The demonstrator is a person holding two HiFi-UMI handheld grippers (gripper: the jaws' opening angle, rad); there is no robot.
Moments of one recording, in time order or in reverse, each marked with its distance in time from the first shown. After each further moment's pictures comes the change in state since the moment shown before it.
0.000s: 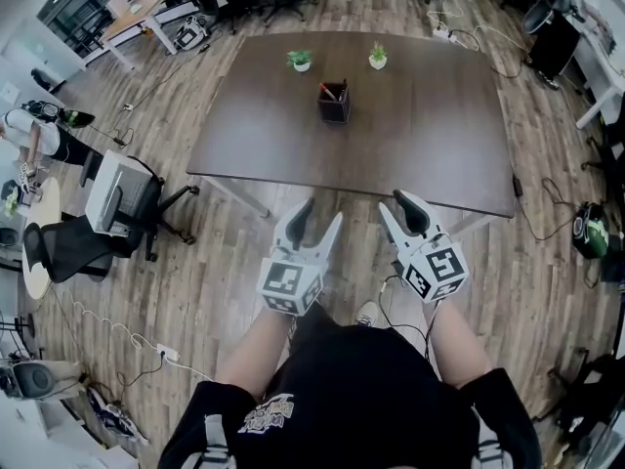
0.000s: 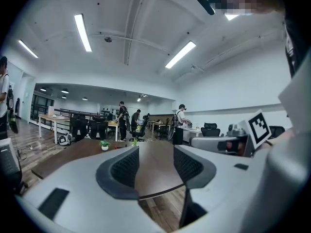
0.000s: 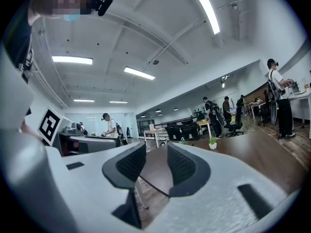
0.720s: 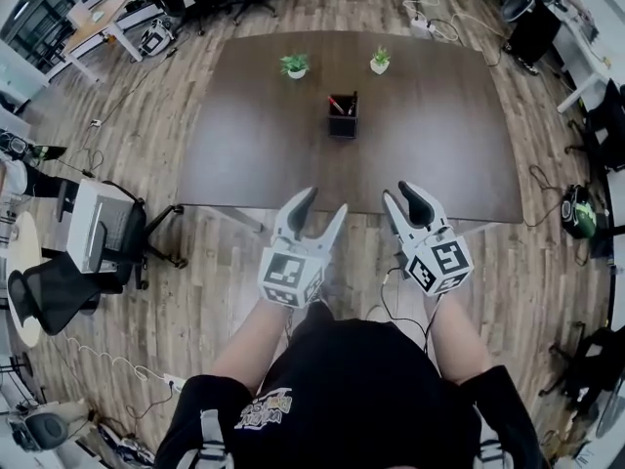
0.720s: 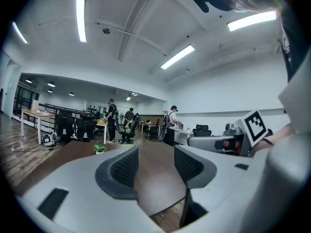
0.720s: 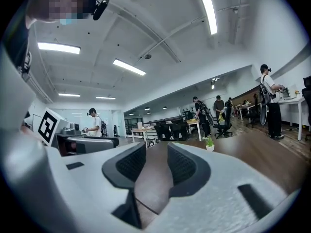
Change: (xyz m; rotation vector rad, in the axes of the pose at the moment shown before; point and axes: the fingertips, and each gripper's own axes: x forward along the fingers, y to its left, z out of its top) left arm 0.062 0.137 0.012 -0.012 -0.007 -0.171; right arm 0.140 -0.005 -0.002 -0.001 0.027 -0.160
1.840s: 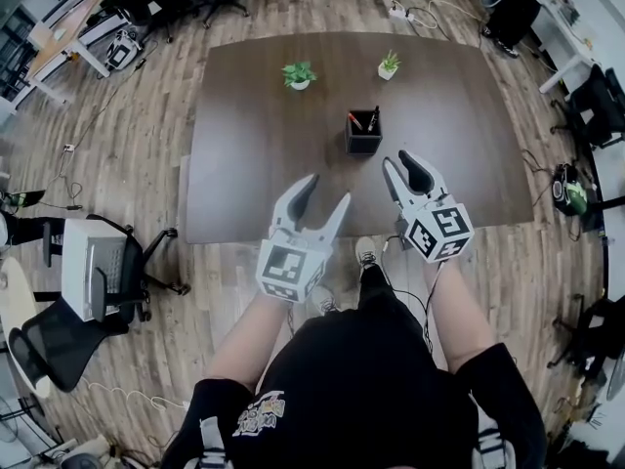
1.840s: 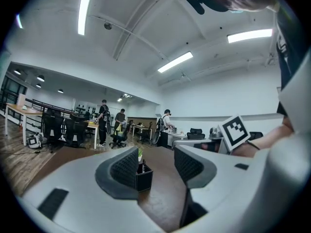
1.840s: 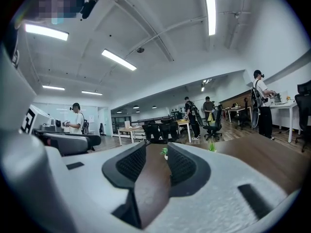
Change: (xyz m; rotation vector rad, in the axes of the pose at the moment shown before) left arm 0.046 0.131 0.027 -0.002 -0.039 -0.140; right arm 0.163 -0.021 0.011 -0.005 0.012 -0.151
